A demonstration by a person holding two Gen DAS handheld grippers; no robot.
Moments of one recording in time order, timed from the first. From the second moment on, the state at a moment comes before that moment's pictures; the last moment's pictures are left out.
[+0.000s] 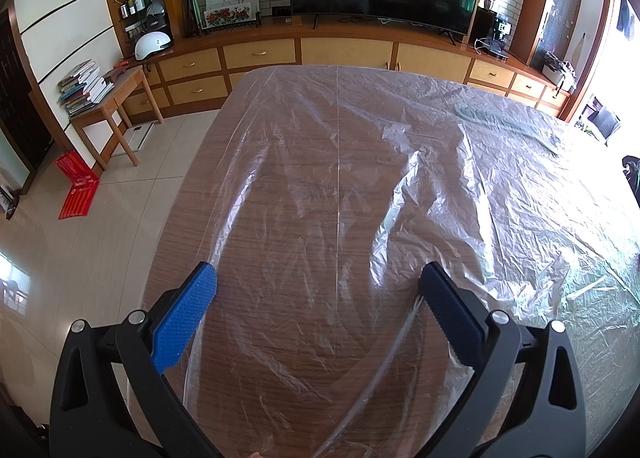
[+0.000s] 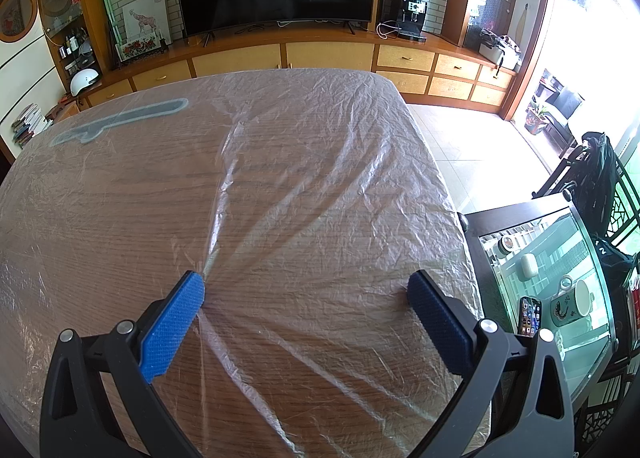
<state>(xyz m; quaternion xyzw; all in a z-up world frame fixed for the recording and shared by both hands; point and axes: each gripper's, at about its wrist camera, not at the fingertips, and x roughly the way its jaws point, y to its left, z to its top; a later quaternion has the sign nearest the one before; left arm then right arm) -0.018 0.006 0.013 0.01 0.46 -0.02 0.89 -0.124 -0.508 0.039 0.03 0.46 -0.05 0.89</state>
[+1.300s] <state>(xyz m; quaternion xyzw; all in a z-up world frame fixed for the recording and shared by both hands) -0.016 0.008 0.014 0.01 0.46 -0.02 0.89 -0.124 -0.508 0.040 0.03 0.46 -0.05 0.89</state>
